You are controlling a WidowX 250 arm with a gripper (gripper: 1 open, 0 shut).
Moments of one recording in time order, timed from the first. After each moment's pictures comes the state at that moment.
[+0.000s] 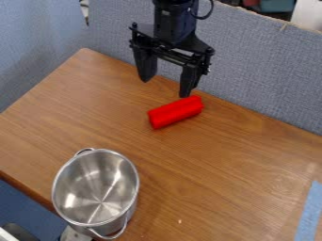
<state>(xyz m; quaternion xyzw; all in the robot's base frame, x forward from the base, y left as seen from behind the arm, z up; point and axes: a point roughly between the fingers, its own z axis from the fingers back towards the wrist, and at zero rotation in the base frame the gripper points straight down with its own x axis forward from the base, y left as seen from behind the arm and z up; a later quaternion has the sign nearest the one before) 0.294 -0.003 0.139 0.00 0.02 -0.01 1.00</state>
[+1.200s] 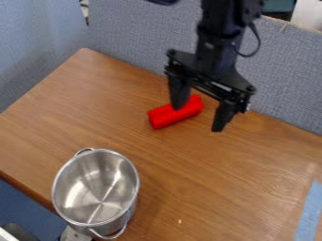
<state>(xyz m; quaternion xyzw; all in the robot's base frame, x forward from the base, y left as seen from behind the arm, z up) 0.281 -0.055 0.119 0.02 0.06 -0.05 1.00</state>
